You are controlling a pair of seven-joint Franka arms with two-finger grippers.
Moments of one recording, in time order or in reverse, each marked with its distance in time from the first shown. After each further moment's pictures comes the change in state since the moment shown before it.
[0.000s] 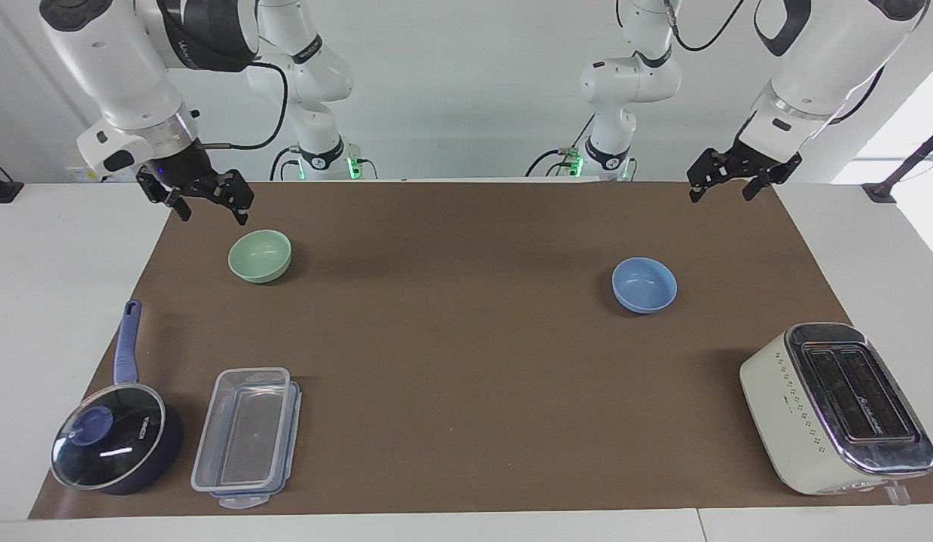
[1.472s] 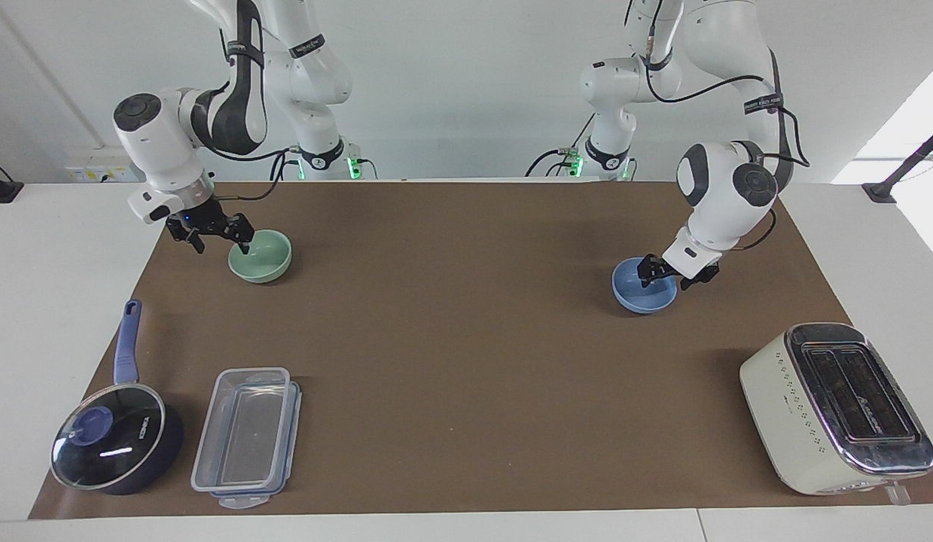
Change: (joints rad) left arm 0.007 0.092 0.013 -0.622 0.000 0.709 0.160; right arm -0.206 -0.172 -0.013 -0.776 0.000 0.649 -0.278
